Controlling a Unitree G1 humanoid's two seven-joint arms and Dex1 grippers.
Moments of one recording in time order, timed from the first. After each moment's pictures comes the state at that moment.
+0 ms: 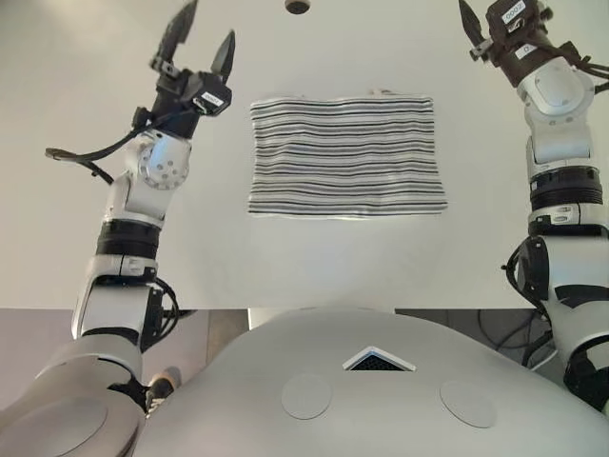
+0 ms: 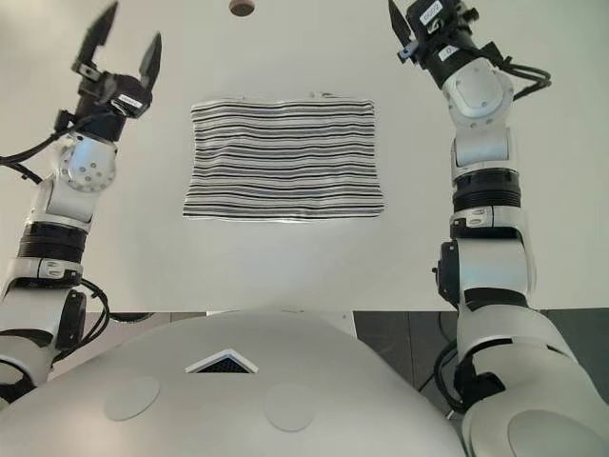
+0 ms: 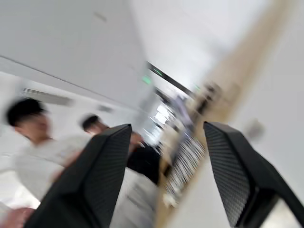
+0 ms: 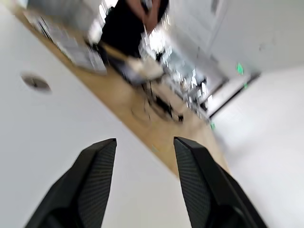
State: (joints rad) left arm -0.20 0.48 -0.08 0.23 0.52 -0.64 0.18; right arm -0.51 -0.48 0.06 0.54 -0.11 -0.37 0.45
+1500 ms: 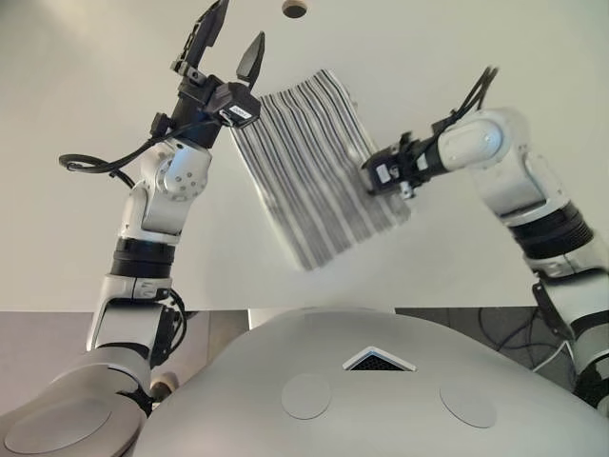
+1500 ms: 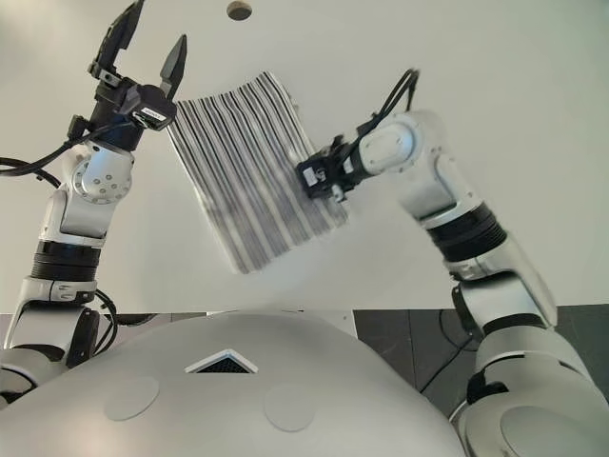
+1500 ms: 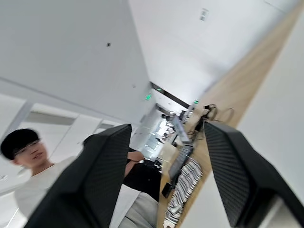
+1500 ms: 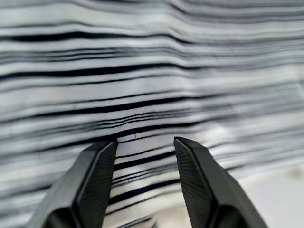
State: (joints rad) left arm -0.14 0.48 -0.14 0.08 0.56 -0.51 0.02; right arm -0.30 -0.58 0.56 -0.22 -0.27 0.32 1.35
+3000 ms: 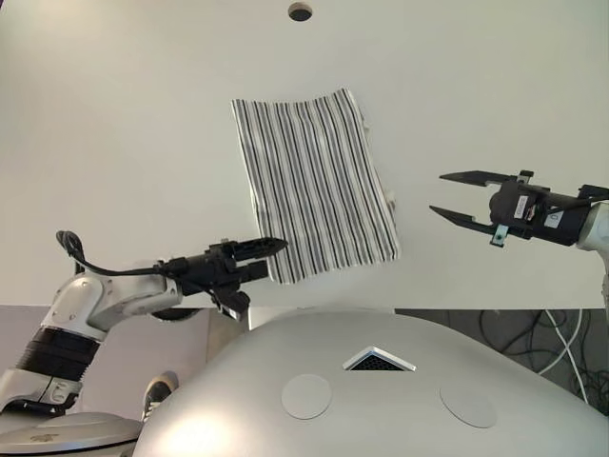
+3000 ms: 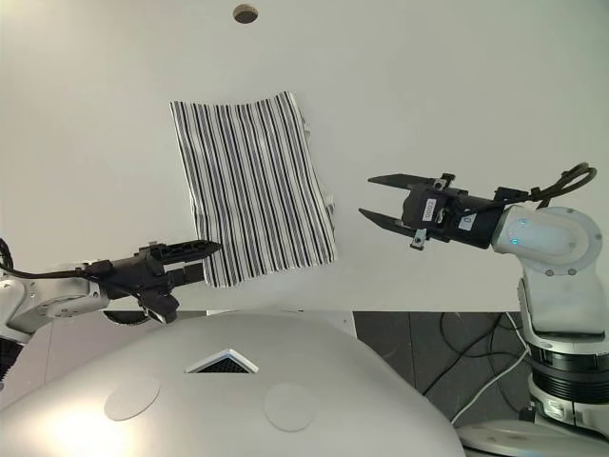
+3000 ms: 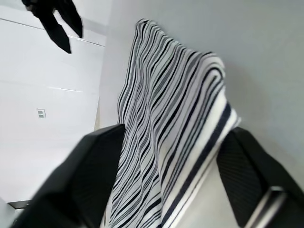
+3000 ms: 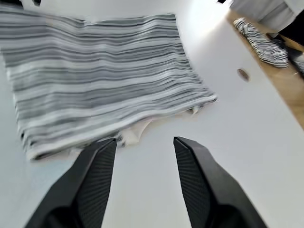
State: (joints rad) left arm 0.38 0.90 -0.27 -0.11 0.84 -1.01 -0.13; right arm 0.40 -0.85 -0.15 -0.51 0.11 0.03 1.11
